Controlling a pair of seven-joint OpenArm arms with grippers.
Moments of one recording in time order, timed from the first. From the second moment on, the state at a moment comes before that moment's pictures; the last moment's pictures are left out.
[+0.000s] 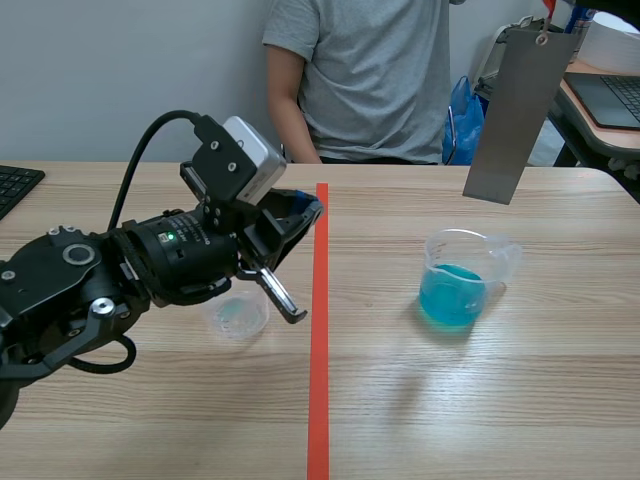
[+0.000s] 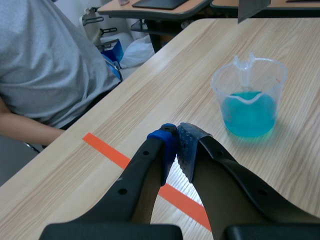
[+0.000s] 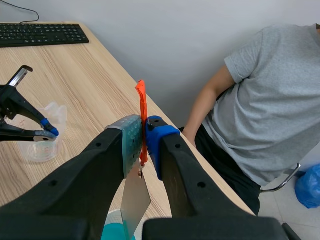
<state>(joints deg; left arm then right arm) -5.8 -23.6 33.2 85.1 -2.1 -16.5 -12.3 2.4 48.9 8.5 106.2 46.0 45.4 -15.6</state>
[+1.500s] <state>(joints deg) -17.7 -8.3 43.1 70.6 2.7 -16.9 -14.0 2.4 48.9 8.5 106.2 46.0 45.4 -15.6</state>
